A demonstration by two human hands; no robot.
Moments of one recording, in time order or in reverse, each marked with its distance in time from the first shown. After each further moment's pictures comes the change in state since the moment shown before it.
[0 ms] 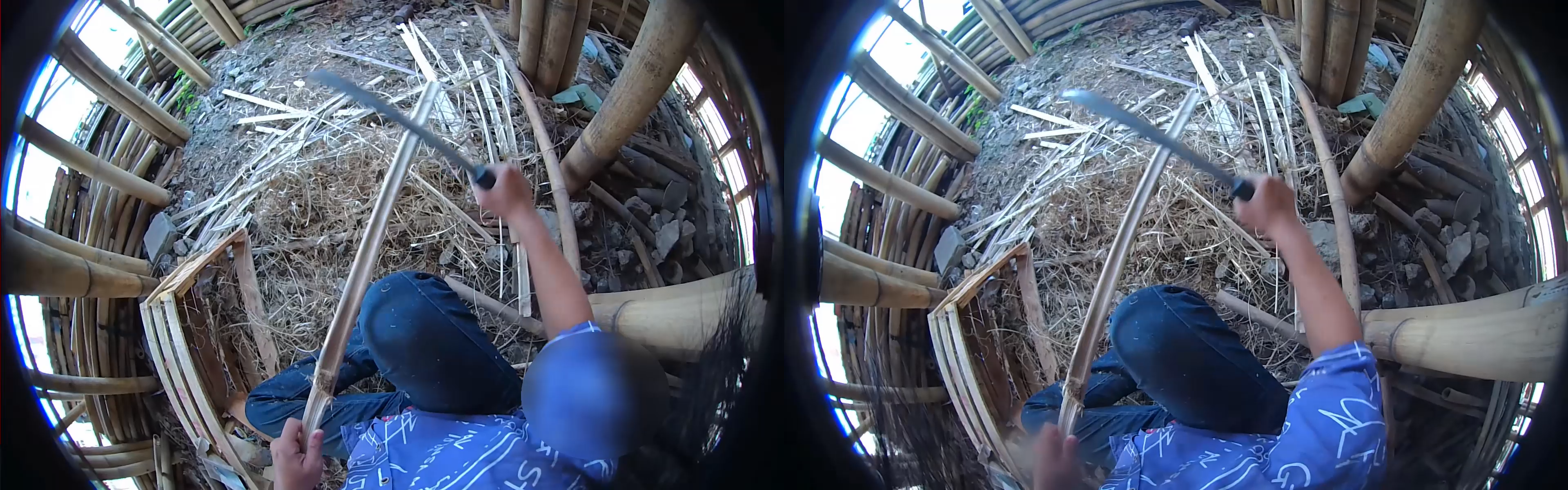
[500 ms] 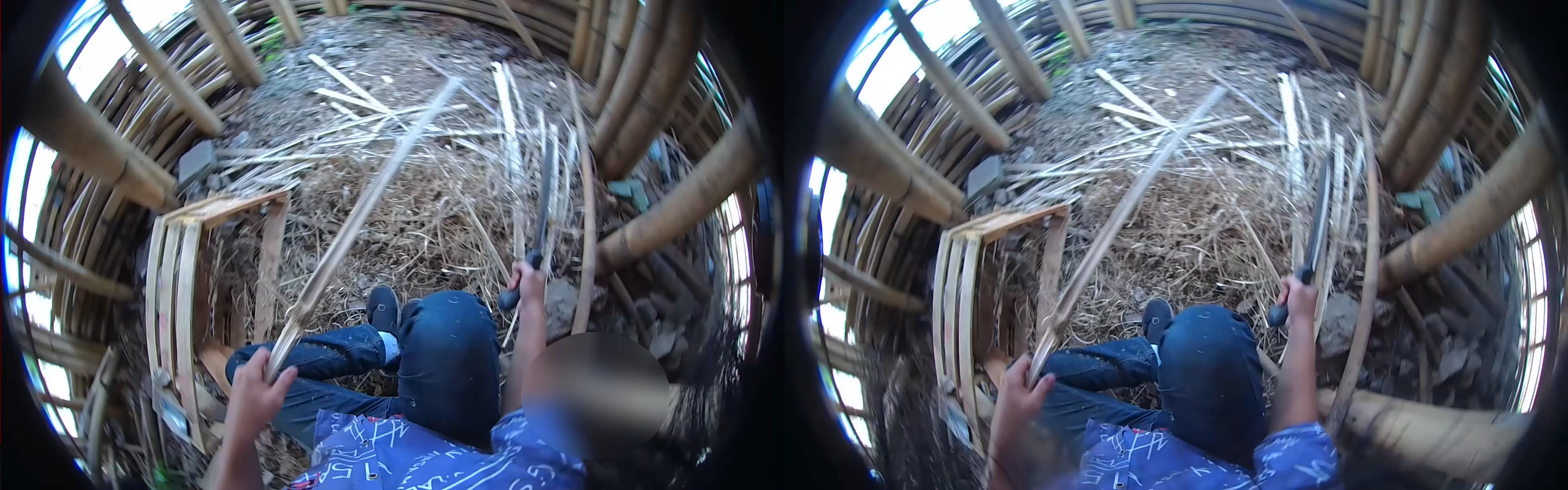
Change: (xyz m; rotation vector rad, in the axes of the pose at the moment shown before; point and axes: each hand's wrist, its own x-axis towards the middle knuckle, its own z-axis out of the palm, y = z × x) left_hand 0.057 -0.031 -0.019 0.013 0.262 0.080; right_hand -0.051 0.032 0.081 1.065 -0.025 0.549
